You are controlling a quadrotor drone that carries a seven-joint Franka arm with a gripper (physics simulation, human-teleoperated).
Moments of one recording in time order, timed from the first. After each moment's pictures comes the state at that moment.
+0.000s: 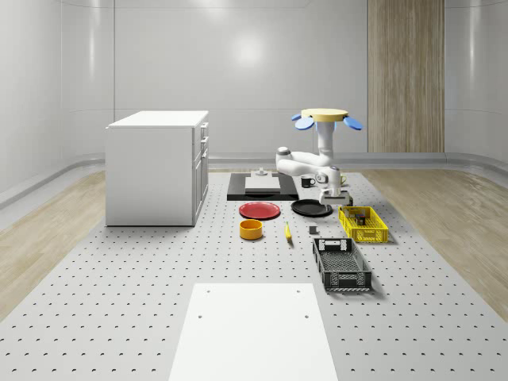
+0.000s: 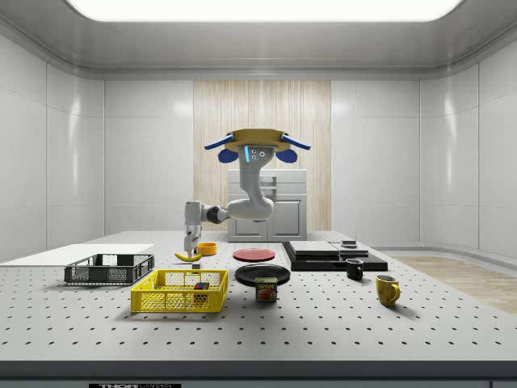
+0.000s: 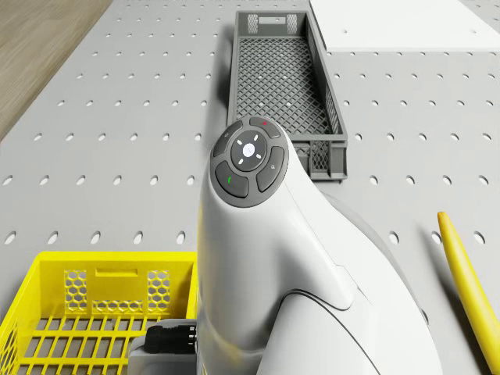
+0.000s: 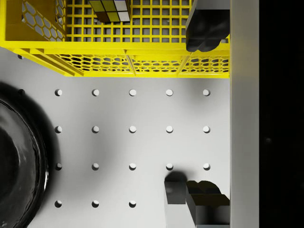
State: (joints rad) arm -1.18 -1.59 1.46 -2.88 -1.67 1.62 1.70
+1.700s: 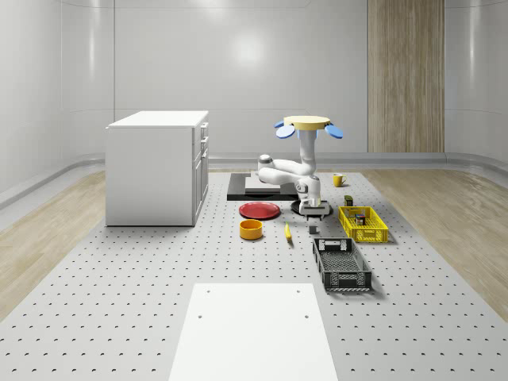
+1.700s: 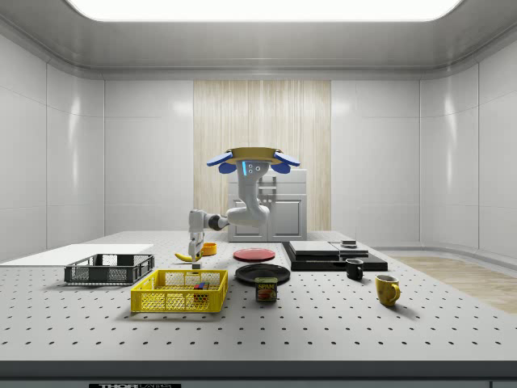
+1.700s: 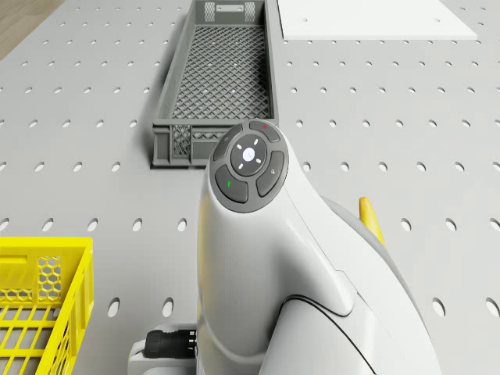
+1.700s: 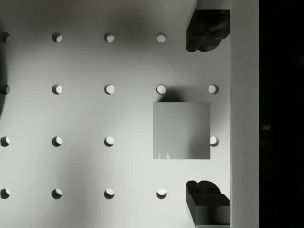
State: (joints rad) arm -1.18 -1.60 1.43 -2.87 -1.69 1.63 1.70
